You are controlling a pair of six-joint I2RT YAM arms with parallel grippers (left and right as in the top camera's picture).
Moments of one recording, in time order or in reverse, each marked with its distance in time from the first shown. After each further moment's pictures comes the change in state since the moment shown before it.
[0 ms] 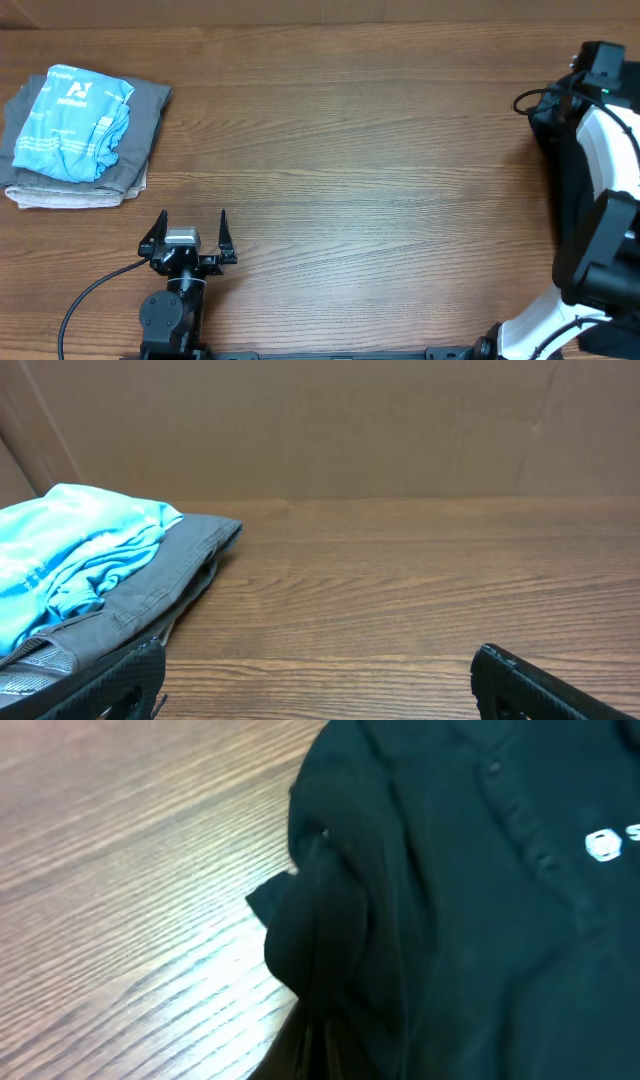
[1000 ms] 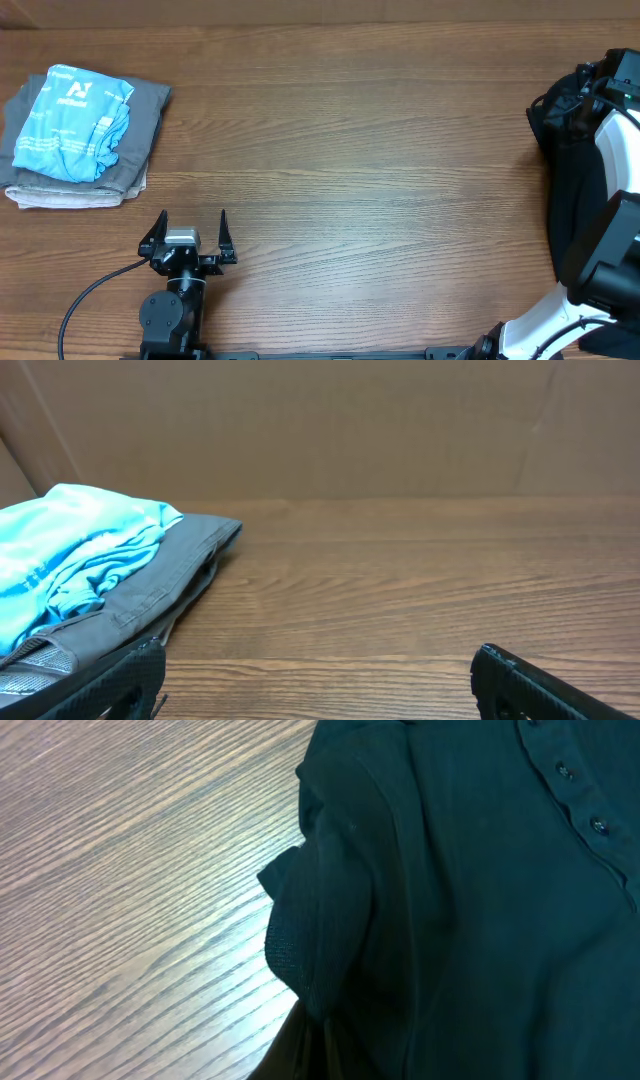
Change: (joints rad) left arm 0.000 0.000 0.000 0.000 0.000 0.000; right arm -0.074 0.010 0.001 -0.030 -0.182 0.003
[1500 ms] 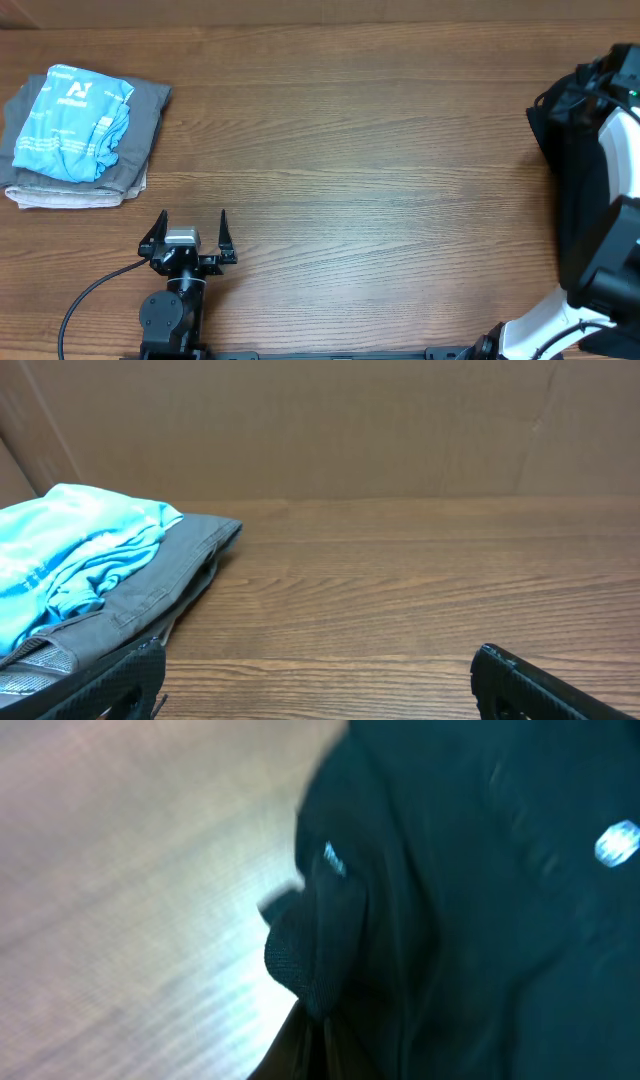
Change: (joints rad) left arm 0.000 0.000 0.000 0.000 0.000 0.000; right arm 0.000 -0.042 0.058 -0.011 0.026 0.000
